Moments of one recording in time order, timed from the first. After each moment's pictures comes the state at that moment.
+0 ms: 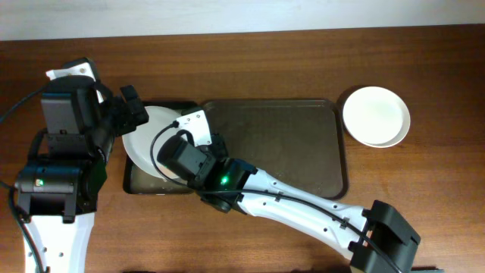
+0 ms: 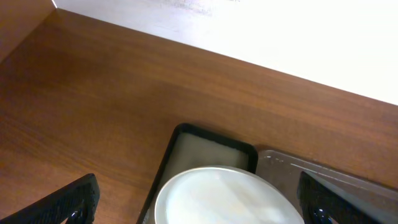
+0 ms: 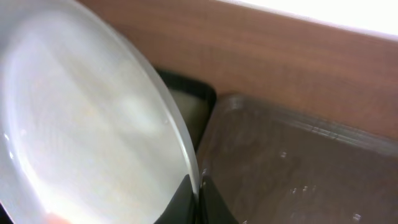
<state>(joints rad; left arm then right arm) -0.06 1.18 1.47 -0.92 -0.21 -0.30 1.04 1.82 1.46 -0.41 0.60 0.47</state>
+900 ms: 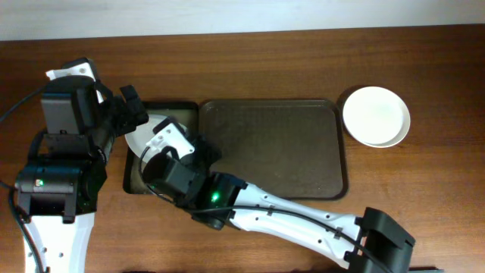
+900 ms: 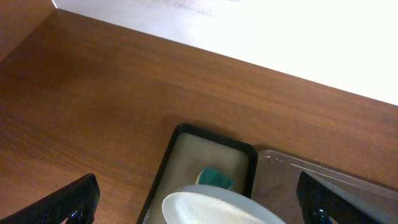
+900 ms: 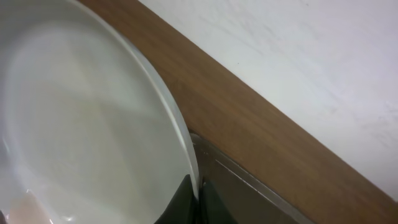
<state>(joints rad) -0.06 1.18 1.47 -0.92 -0.21 -0.30 1.13 1.83 1.46 -0.32 0.83 0.02</state>
